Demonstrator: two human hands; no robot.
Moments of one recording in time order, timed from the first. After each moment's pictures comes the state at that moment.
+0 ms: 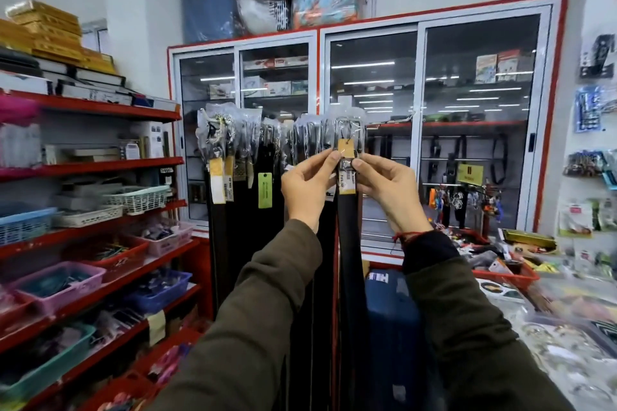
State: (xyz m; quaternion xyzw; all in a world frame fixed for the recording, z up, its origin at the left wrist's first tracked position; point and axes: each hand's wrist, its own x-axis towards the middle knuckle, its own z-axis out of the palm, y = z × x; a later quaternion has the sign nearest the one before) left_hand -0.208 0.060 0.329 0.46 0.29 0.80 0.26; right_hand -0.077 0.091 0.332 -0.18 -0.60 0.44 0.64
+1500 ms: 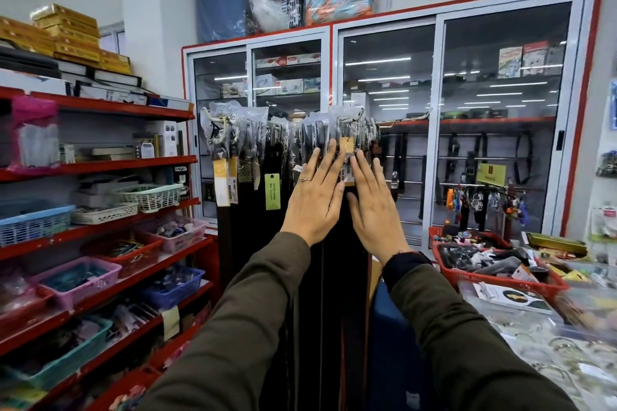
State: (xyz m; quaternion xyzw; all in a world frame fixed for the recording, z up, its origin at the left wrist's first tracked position) left_hand -0.254 0.108 0.300 0.71 0.49 0.42 -0.29; right_hand -0.110 0.160 0.276 -0.27 -0.79 -0.13 0.53
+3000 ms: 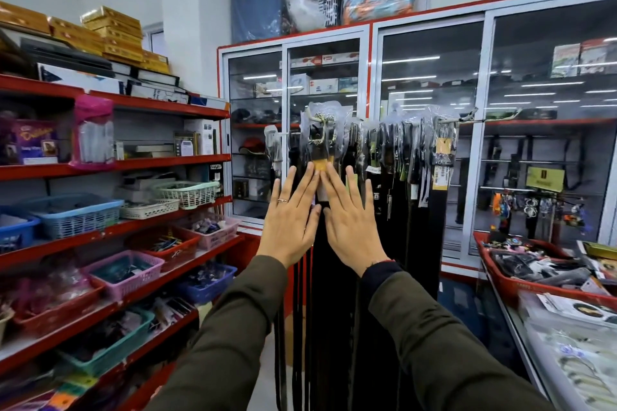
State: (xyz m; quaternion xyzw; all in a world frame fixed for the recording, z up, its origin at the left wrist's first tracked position) left_hand -0.439 0.044 0.259 0.65 0.58 0.36 -0.33; right_hand -0.296 0.095 0.260 -0.32 -0.80 -0.25 0.44
